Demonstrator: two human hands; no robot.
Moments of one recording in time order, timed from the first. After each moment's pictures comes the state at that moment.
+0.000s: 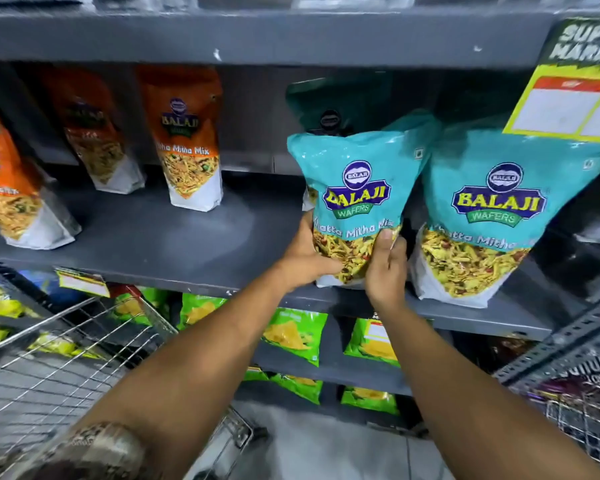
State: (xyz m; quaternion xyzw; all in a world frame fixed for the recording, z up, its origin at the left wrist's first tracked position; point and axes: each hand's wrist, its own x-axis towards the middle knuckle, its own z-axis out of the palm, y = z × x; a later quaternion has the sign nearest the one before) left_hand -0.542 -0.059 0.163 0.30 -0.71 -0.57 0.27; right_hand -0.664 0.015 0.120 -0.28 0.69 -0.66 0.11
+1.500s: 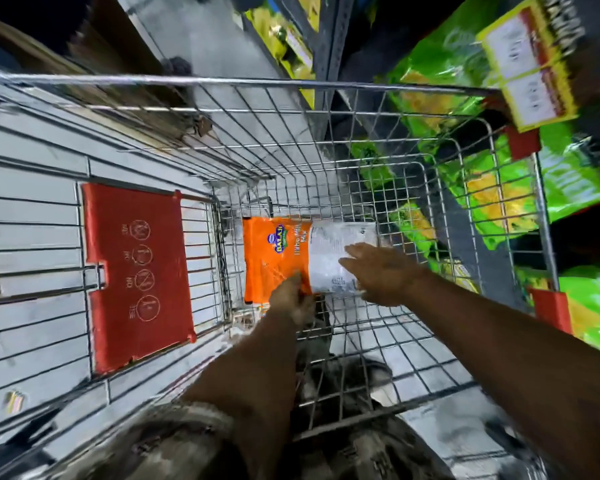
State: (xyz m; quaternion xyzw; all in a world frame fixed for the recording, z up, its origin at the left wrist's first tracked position) left_hand -0.081 -0.012 -0.164 0.62 0.33 -0.62 0.34; right_hand -0.228 -0.127 -0.108 -0.85 0.25 0.39 0.25
